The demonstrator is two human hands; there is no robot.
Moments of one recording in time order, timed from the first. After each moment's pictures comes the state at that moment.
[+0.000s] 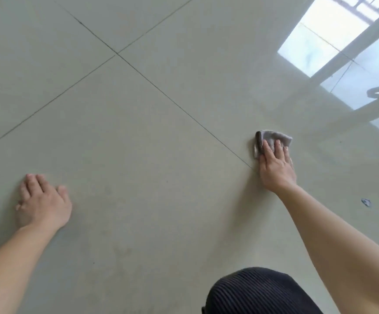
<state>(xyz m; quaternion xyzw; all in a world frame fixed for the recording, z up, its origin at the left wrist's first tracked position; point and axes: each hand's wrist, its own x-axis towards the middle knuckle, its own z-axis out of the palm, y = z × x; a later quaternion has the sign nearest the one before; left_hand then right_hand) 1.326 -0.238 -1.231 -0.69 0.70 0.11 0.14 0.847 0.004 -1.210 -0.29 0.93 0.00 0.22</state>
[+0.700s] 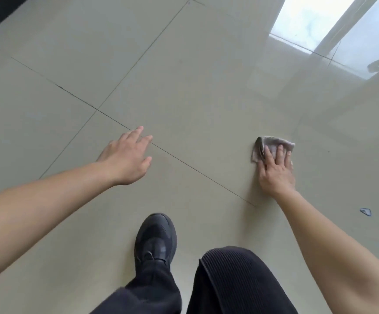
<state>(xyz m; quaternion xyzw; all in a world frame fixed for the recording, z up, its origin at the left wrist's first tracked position) 1.025 -0.304 -1.067 -0.30 0.92 0.06 0.25 0.776 -0.016 -1.210 -0.23 0.94 0.00 0.26</state>
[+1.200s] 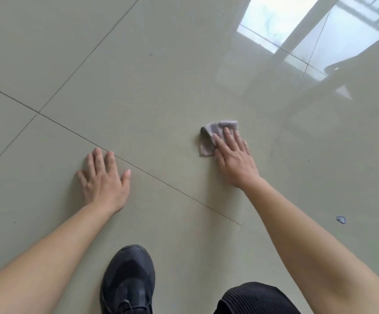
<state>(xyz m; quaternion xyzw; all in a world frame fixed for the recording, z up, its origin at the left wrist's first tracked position) 1.016 -0.305 -1.212 -0.48 0.85 0.15 0.15 0.753 -0.099 -1.216 -0.37 0.91 -0.05 0.20</state>
